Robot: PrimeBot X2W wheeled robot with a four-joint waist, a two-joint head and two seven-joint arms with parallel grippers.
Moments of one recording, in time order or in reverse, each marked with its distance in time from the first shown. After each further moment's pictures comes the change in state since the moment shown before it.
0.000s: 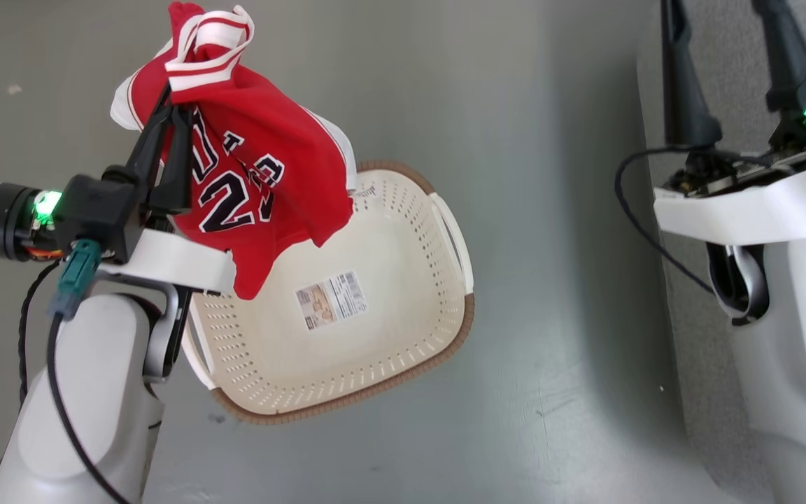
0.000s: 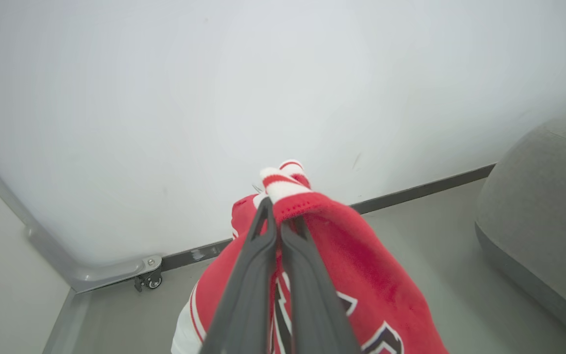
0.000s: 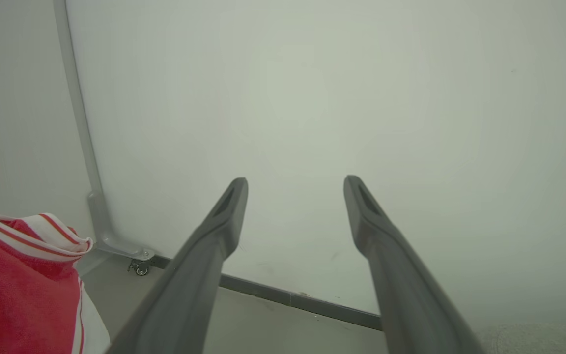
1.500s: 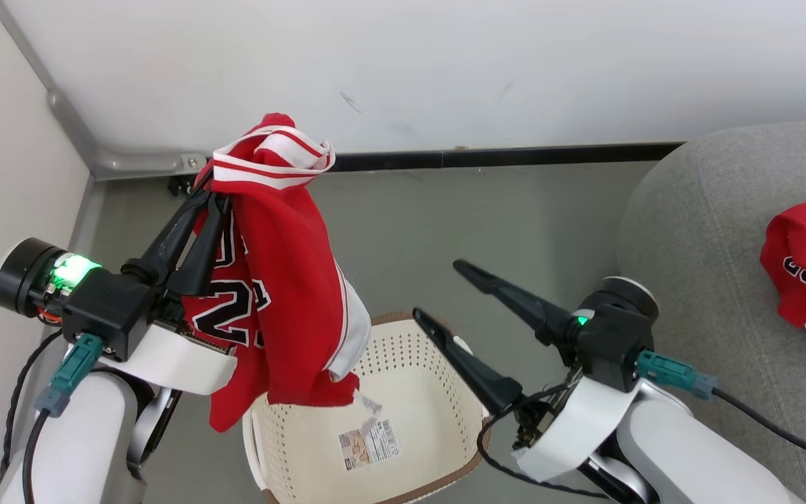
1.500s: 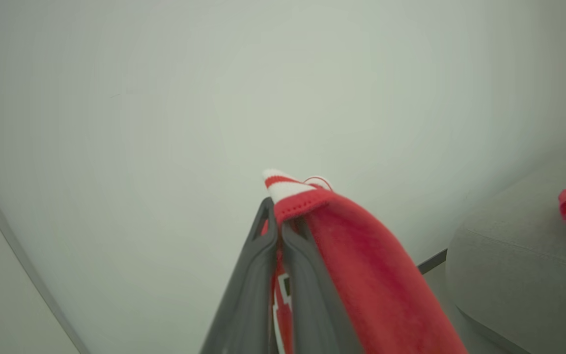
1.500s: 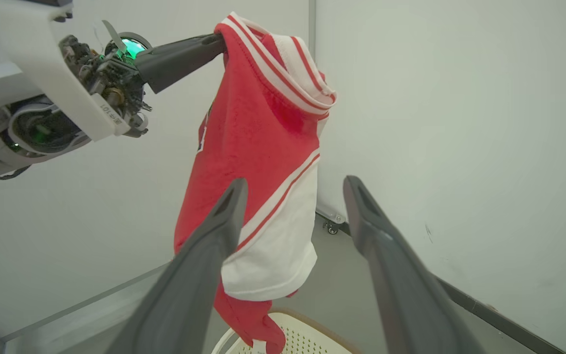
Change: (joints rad) left arm 0.198 0.095 -0.032 -0.205 -0.032 -0.134 0.002; right arm 0.199 -0.171 0.624 -0.078 0.329 0.000 0.136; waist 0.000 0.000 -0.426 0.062
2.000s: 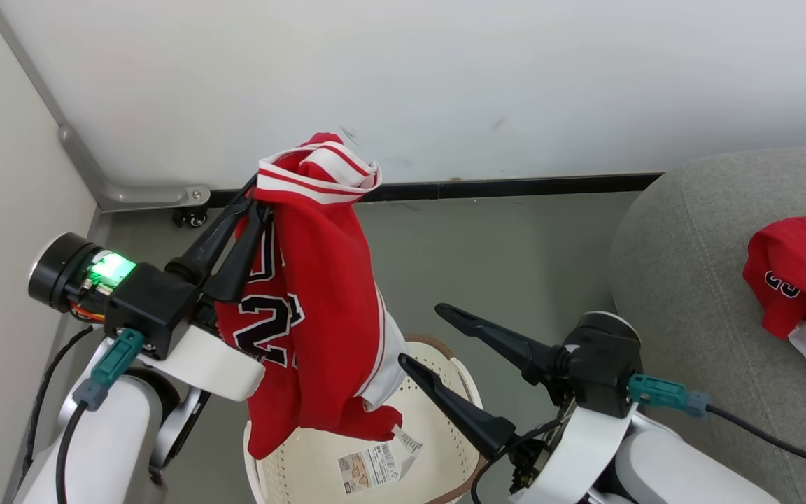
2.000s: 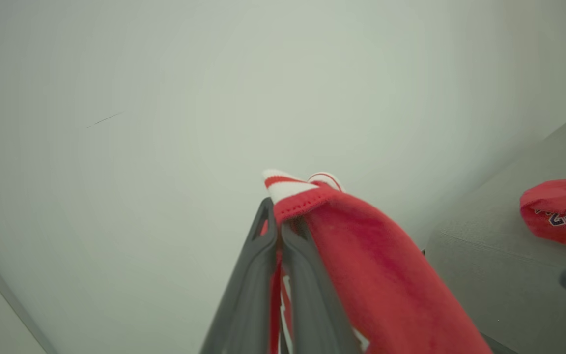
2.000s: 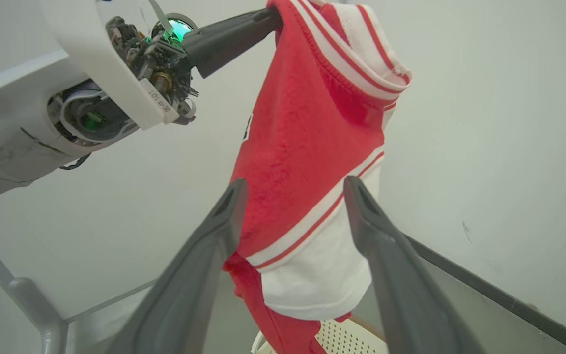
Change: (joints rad) left arm -0.005 -0.006 -0.056 -0.057 0.008 -0.010 0.098; right arm 0.032 -0.053 0.096 -0.091 0.125 0.000 0.057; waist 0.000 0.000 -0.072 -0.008
